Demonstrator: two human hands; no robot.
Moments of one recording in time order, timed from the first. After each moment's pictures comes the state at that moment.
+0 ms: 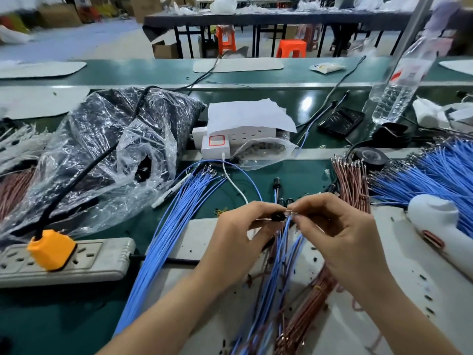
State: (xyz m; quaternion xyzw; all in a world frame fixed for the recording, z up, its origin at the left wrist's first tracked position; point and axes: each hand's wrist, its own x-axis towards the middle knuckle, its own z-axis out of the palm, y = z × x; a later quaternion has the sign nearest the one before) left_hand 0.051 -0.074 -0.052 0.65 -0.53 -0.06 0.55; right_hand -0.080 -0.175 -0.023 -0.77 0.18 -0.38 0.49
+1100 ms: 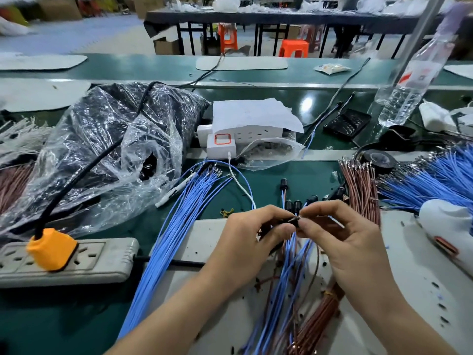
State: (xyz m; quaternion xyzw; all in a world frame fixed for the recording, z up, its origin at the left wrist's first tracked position) left_hand 0.054 -0.071 -0.048 0.66 -0.51 -0.13 0.53; right_hand -0.072 -0.165 -0.028 -0.67 0.25 -0.36 0.60
